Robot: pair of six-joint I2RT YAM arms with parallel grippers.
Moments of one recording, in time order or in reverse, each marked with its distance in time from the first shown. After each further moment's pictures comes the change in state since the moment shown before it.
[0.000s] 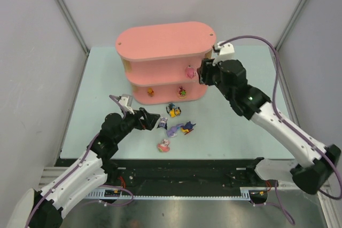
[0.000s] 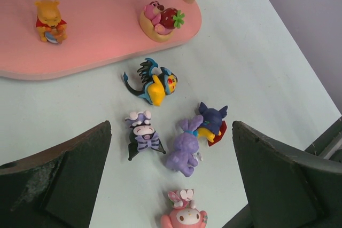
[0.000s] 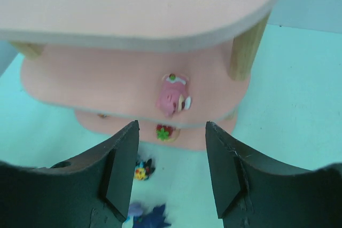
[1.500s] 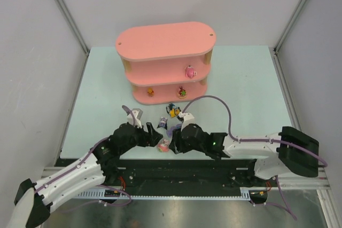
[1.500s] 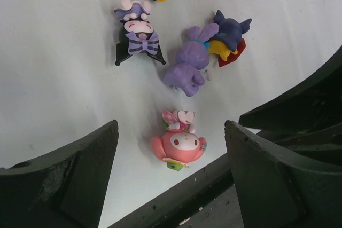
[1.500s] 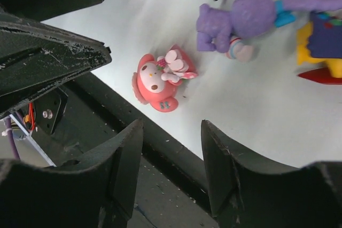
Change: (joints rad) left arm -0.274 -0.051 -0.045 -0.312 -0.177 -0.193; right arm 0.530 0.071 -0.636 0.267 -0.136 0.578
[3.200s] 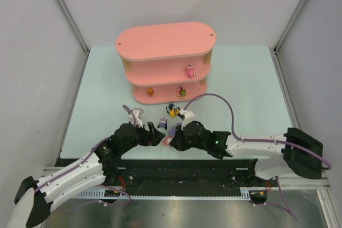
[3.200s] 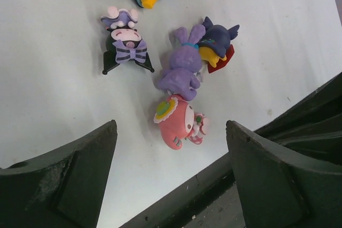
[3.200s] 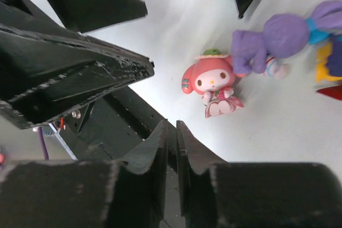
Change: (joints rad) left arm 0.000 0.029 -0.021 0.087 0.017 -0.010; right arm -0.013 0.022 -0.005 0.093 -0.068 0.013
